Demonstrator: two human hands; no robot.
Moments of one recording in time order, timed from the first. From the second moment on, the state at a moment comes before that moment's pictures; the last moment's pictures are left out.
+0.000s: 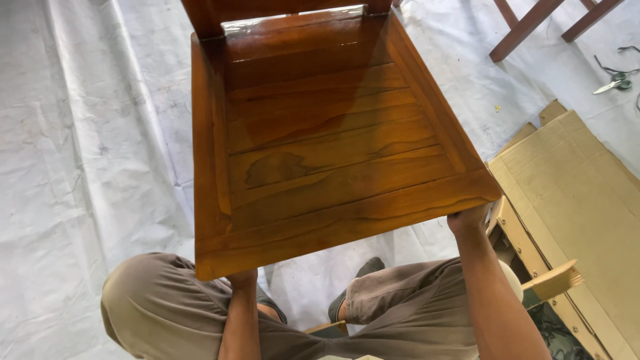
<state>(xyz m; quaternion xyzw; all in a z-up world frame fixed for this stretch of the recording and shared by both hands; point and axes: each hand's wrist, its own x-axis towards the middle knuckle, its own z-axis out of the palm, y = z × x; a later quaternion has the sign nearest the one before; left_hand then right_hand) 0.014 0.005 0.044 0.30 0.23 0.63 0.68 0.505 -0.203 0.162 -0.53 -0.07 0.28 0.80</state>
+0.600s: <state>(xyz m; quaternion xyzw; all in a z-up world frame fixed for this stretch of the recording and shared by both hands) 0.017 0.005 0.058 0.35 0.27 0.66 0.61 0.529 -0.182 0.156 -0.49 -0.08 0.24 0.83</state>
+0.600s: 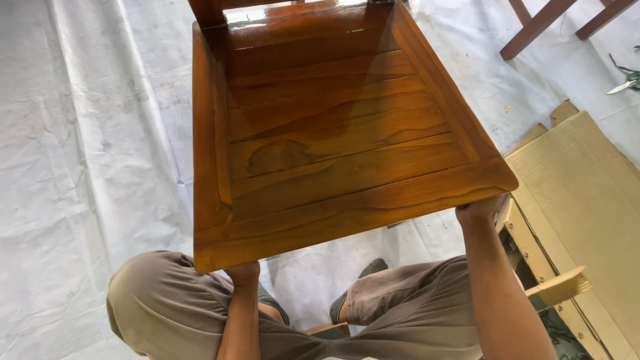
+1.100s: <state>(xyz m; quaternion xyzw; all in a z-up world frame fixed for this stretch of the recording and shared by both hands) 0.039 0.009 0.044 0.51 0.28 0.66 0.48 0.521 -0.159 0.191 -0.46 -0.16 0.28 0.83</state>
